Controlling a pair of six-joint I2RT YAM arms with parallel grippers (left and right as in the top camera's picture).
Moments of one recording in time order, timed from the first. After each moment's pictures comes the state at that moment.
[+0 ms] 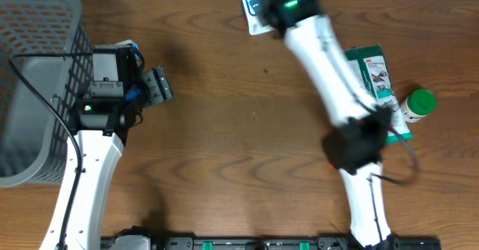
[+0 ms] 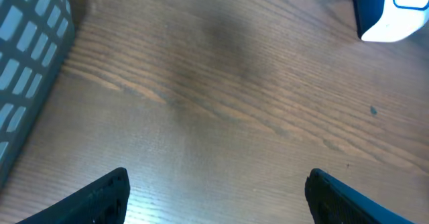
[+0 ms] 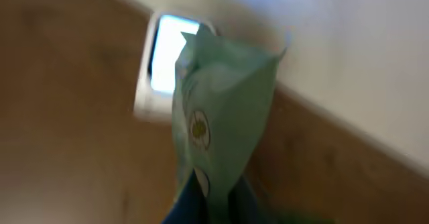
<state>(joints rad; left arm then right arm) -0.03 1.30 1.14 -0.73 0.02 -0.33 0.43 2.30 2.48 -1.01 0.28 -0.18</state>
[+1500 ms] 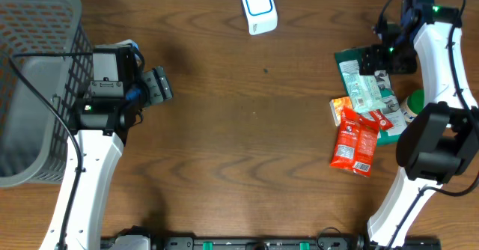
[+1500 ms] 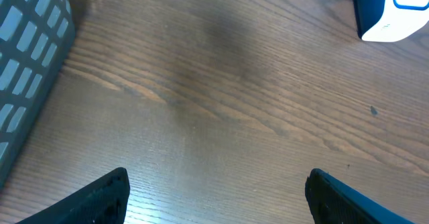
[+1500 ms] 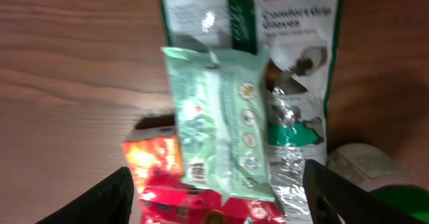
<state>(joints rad) -0.03 1.30 1.14 -0.73 0.02 -0.33 -0.15 2.14 1.98 -1.29 -0.10 -0.20</state>
